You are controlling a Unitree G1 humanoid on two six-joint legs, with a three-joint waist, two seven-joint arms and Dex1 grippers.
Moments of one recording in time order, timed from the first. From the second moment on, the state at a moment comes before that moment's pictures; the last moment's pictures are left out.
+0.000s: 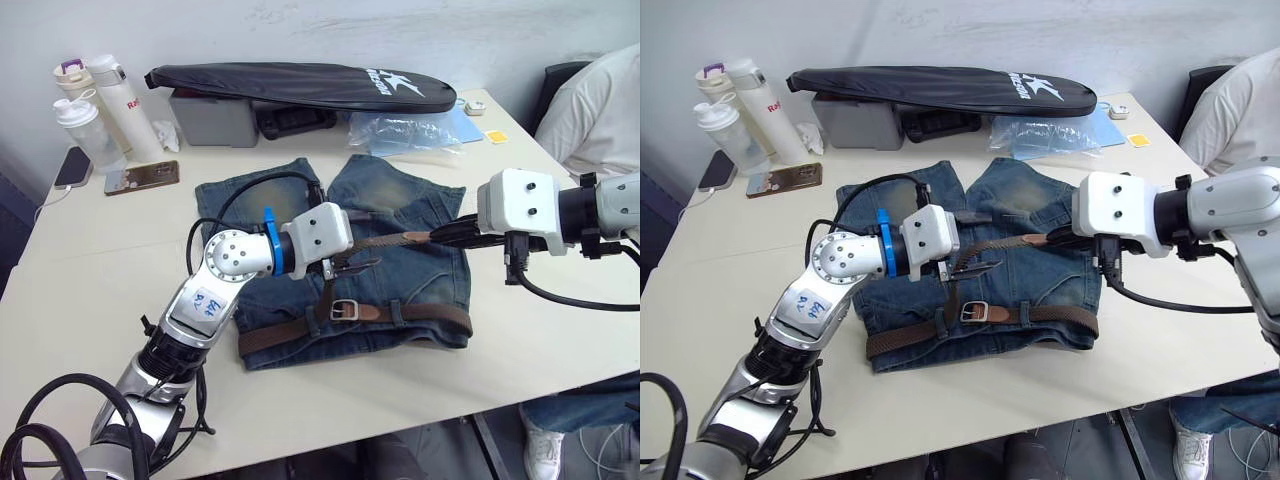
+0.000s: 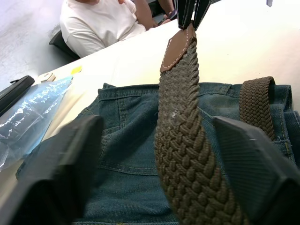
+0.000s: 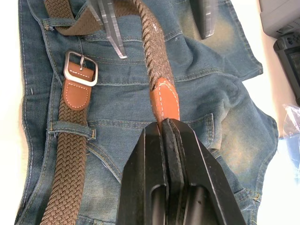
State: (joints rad) left arm -0.65 0.42 -0.31 -0.23 -0.11 0.30 -0.72; right arm -0.69 -1.14 0.06 -0.36 0.32 0.48 1.26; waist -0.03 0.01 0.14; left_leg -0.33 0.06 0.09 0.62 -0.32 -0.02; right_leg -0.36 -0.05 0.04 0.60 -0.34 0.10
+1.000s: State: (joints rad) left arm -0.51 0.42 -0.08 -0.18 -0.27 0.48 -0.72; right arm -0.37 -1.12 -0.10 -0.60 0.43 0.66 1.12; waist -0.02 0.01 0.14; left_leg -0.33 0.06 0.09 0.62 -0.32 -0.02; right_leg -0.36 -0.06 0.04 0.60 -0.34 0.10
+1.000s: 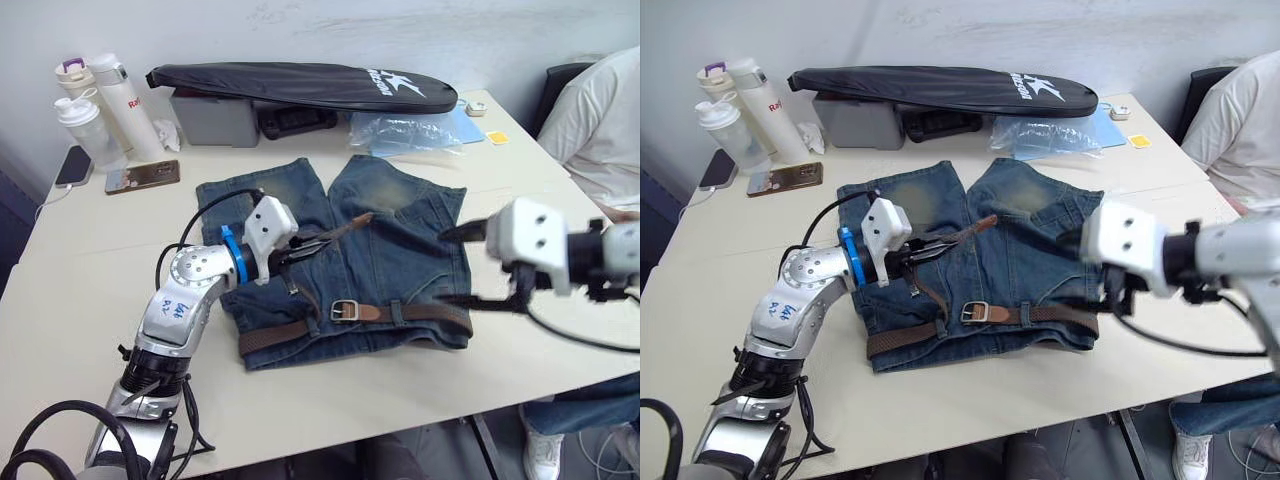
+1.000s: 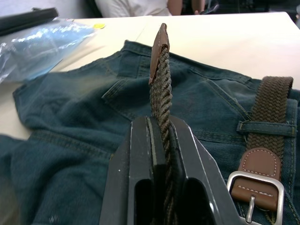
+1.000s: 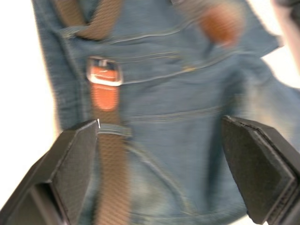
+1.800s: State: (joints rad) left arm -0.38 0.62 -0.06 -0.14 -0.29 0.45 -0.93; right arm -0.07 -0.97 0.03 -0.65 0.30 0.53 0.94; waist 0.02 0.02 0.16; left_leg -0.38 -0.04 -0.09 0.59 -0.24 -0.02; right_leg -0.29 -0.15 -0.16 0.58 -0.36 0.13
